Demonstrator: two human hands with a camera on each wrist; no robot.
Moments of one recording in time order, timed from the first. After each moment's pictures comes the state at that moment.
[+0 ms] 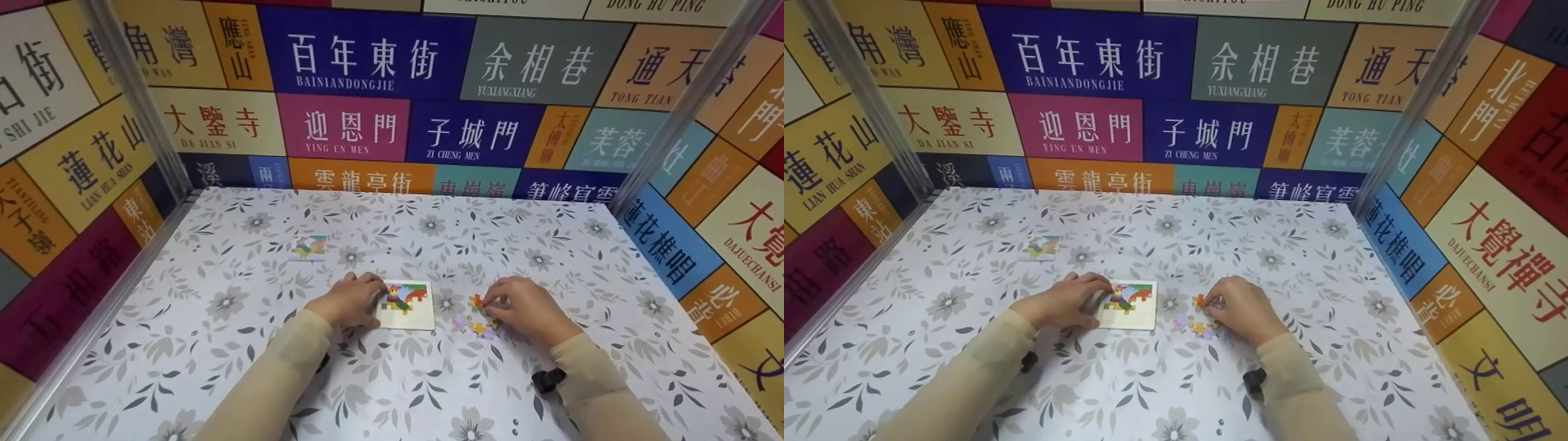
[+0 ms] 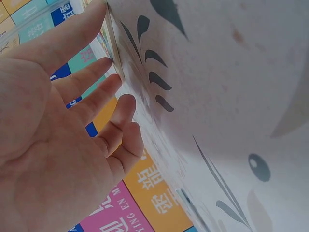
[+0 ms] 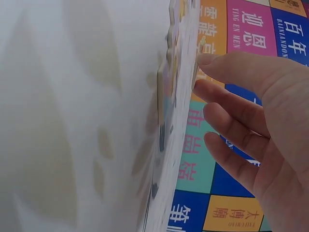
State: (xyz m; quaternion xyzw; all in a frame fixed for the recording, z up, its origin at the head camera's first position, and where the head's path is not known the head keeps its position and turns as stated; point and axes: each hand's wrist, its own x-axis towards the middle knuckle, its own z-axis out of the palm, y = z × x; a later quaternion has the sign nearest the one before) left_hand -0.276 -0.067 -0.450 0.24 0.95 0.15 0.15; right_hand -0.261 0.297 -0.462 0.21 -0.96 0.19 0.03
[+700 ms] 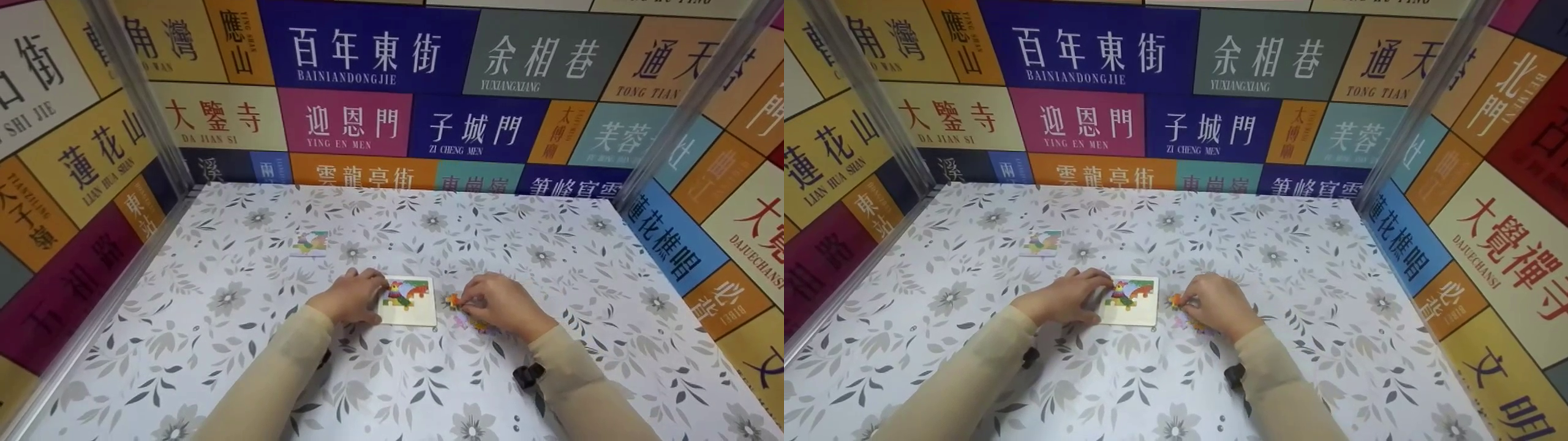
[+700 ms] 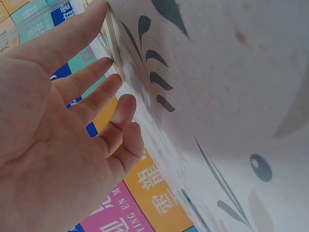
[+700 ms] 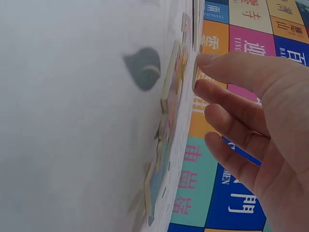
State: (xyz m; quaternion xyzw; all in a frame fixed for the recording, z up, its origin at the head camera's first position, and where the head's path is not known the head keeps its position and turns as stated) left_hand -0.277 -0.067 -0.452 0.25 0.95 0.14 0.15; right_hand -0.265 0.258 -0.465 0.29 -0.94 0.18 0.05
